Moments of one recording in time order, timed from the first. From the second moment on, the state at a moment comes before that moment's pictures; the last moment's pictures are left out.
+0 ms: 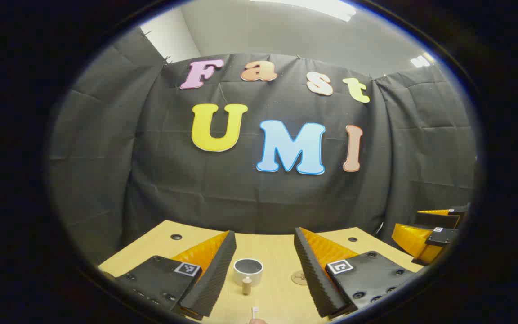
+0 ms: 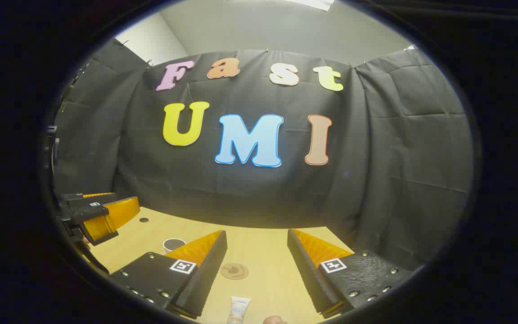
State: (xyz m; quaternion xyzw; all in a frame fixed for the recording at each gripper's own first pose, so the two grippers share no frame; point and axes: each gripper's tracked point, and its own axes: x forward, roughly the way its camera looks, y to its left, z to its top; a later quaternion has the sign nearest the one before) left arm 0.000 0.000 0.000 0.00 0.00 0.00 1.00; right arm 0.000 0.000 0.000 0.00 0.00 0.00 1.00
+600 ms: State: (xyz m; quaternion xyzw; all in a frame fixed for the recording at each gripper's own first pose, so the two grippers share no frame) left arm -0.005 -0.002 -0.006 0.01 0.01 0.00 1.00; right arm 0.002 0.007 -0.008 0.00 0.02 0.01 1.00
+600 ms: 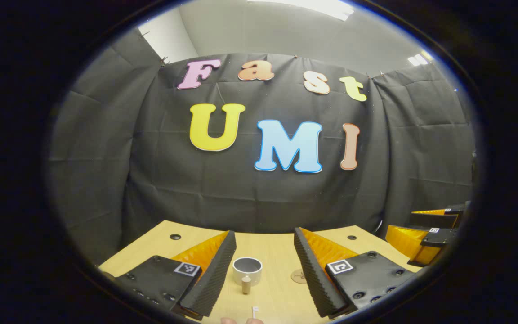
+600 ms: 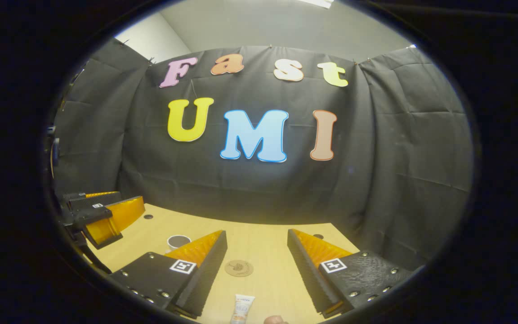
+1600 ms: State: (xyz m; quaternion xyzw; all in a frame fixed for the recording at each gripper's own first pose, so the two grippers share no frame) left arm 0.027 -0.011 -0.131 -0.02 0.22 -0.02 0.97; right arm 0.027 0.012 -0.124 0.02 0.23 0.01 0.97
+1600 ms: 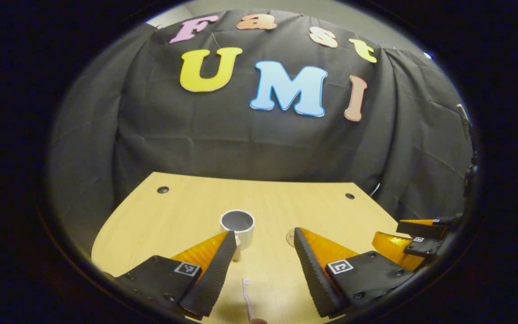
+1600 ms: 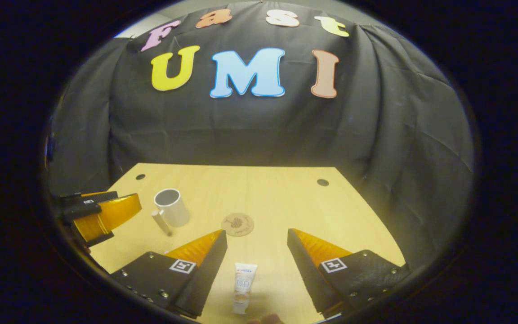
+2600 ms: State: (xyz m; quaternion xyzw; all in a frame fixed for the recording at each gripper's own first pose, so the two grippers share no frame) left arm -0.007 0.015 -0.296 -0.03 0.53 0.02 0.85; right arm 0.015 0.035 -0.235 0.04 0.45 0.07 0.89
